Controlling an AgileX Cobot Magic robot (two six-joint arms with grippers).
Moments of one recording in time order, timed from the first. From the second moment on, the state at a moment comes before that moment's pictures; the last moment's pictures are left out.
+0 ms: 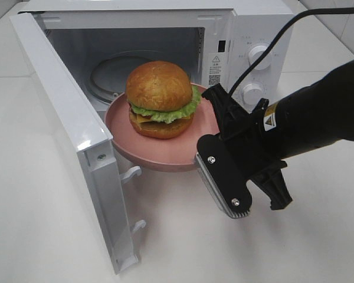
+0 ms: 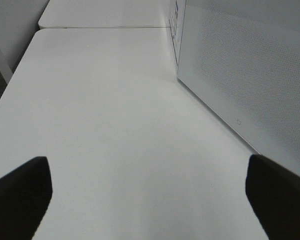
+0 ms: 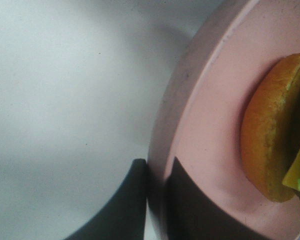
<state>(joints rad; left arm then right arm) -0.03 0.00 -0.50 -0.01 1.05 0.01 0.67 1.54 -0.75 0.02 0.17 -1.62</state>
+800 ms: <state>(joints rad) -0.03 0.00 -0.50 -0.01 1.05 0.01 0.63 1.78 -1.01 0.02 0.17 -1.58</state>
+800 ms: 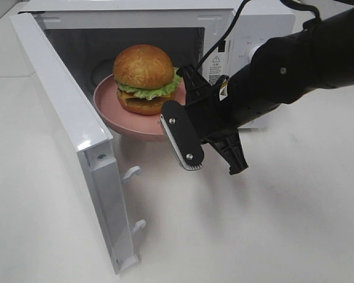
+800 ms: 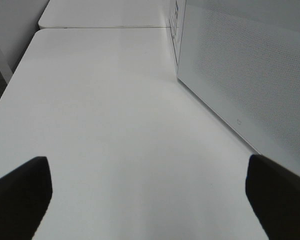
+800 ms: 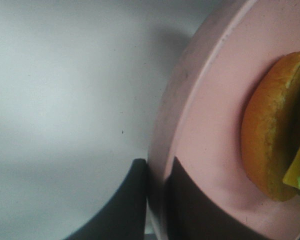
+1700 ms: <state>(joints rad) -0.03 0.00 -0.50 -0.01 1.05 0.01 0.62 1.94 -1.23 0.02 0.19 -1.52</state>
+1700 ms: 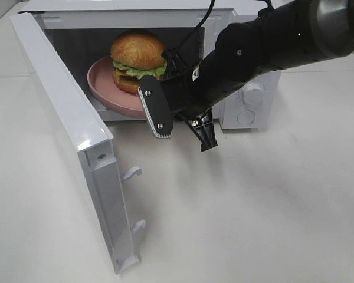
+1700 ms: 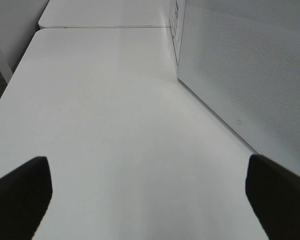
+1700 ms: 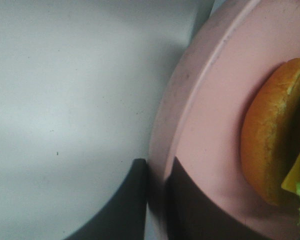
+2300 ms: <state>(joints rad) -0.03 0.00 -0.50 -0.01 1.05 0.01 0.62 2.04 -1.34 0.00 0.20 -1.45</state>
